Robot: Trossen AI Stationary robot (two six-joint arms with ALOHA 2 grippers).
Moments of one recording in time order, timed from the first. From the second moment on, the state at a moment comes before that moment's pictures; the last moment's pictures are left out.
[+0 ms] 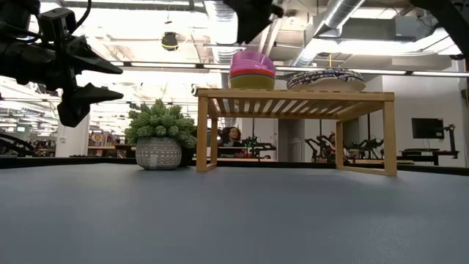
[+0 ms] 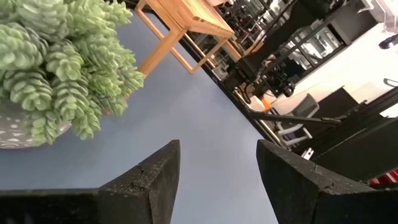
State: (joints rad) left arm -0.11 0.15 0.01 0.06 -0.30 -0.83; right arm -0.16 2.04 2.35 -1.21 0.63 0.14
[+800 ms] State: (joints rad) left arm -0.11 0.15 0.01 0.07 -0.30 -0.82; right arm -0.10 2.08 2.36 -1.20 0.77 0.10
